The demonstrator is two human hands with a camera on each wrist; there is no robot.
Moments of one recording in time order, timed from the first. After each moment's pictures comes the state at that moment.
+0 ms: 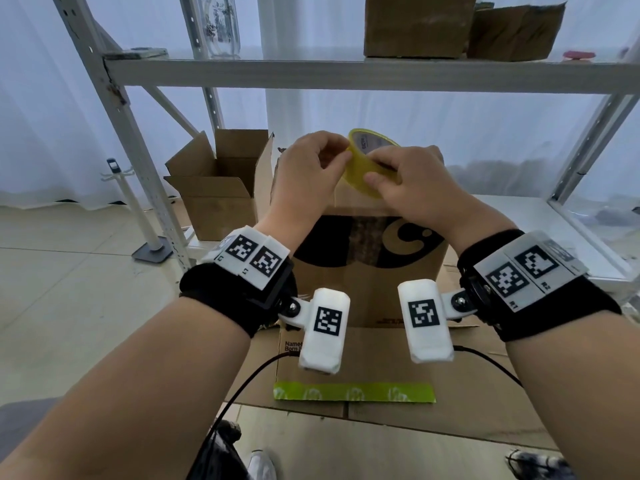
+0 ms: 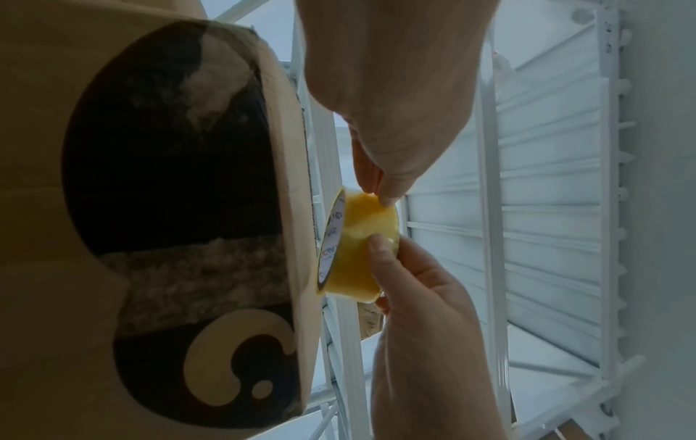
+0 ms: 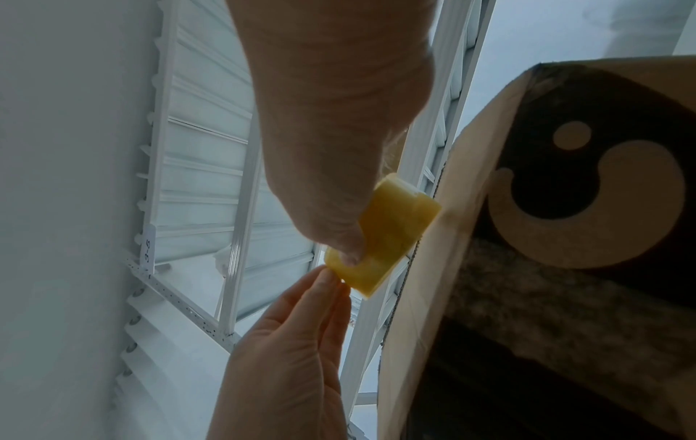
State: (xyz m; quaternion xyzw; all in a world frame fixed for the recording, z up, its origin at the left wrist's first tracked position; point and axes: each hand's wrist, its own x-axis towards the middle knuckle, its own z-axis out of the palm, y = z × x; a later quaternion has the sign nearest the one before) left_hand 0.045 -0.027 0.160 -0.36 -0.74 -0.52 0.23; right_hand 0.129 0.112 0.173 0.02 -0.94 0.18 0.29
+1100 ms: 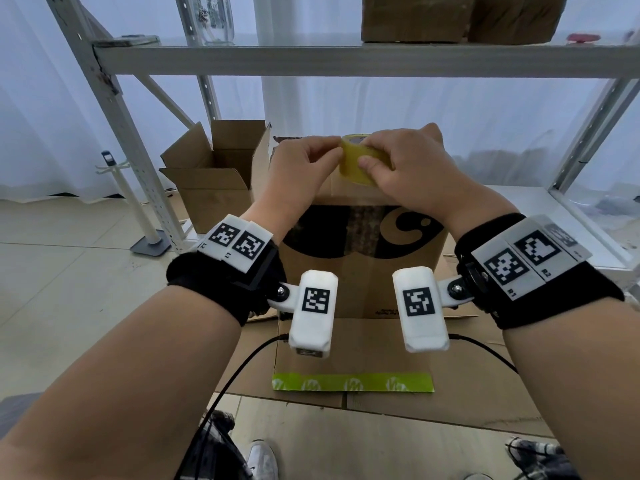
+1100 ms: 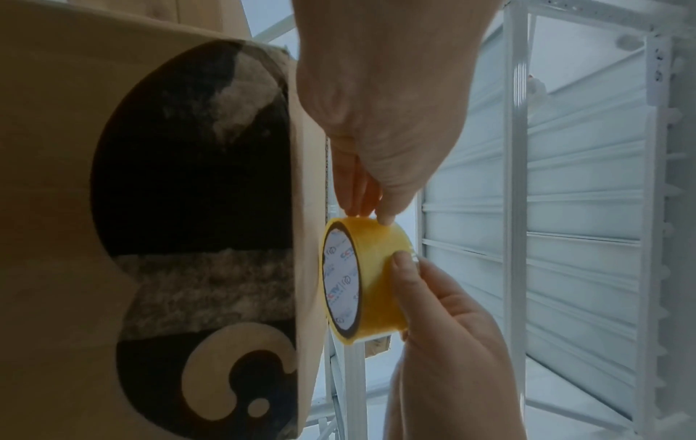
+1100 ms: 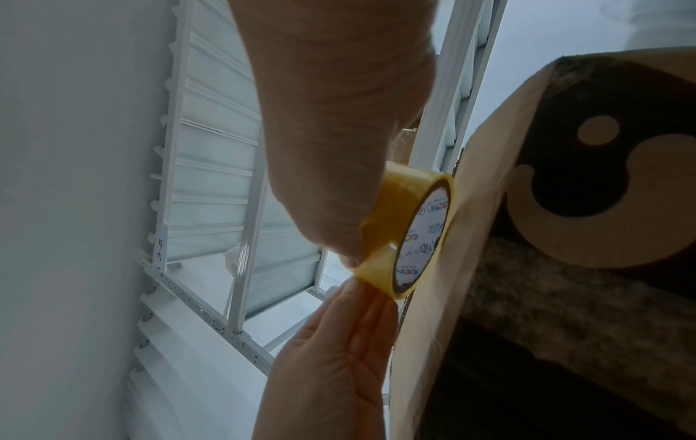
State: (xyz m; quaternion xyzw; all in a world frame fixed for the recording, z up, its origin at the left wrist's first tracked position) left_hand 0.040 -0.033 0.153 -0.34 -0.74 -0.57 0.08; right_hand 0.133 0.107 0.181 0.01 -0.95 0.13 0.27
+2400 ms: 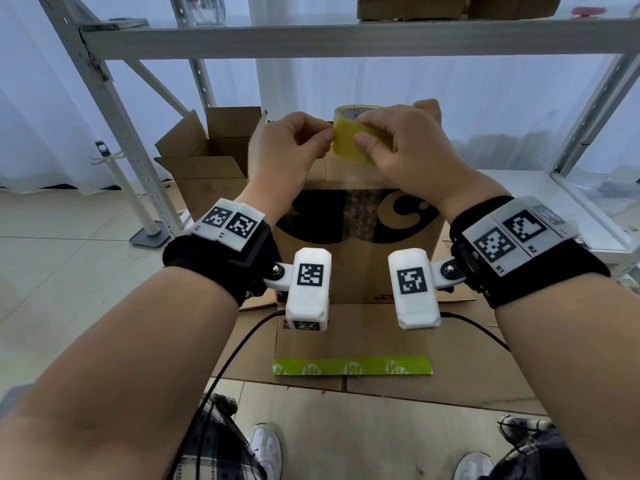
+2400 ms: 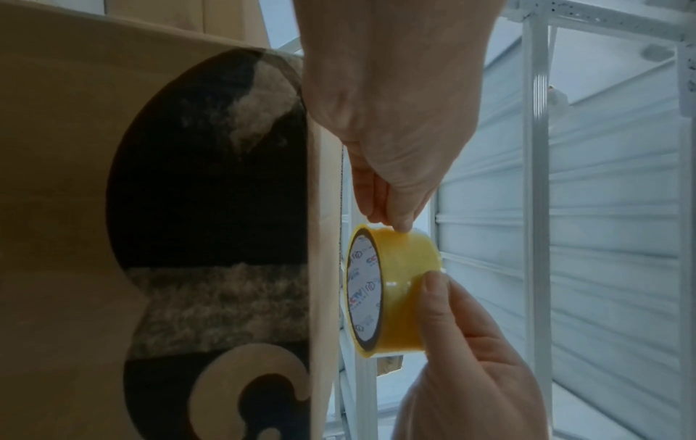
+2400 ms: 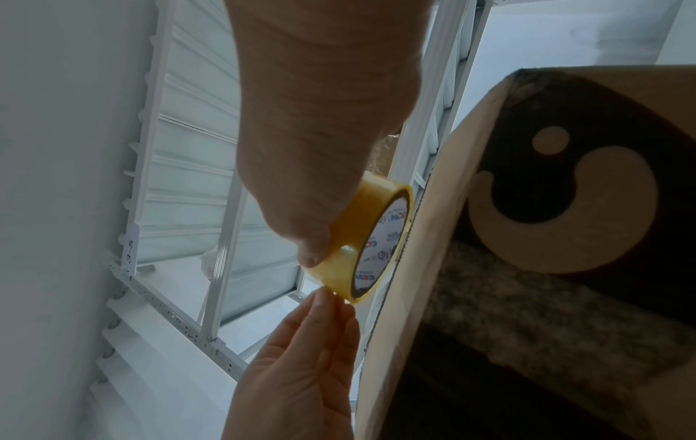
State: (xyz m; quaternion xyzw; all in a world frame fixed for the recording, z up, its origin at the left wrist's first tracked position) left_hand 0.031 -0.035 0.145 -0.34 -0.72 -0.60 0.12; right_hand 0.126 0.115 0.169 0.04 -0.93 0.15 0.34
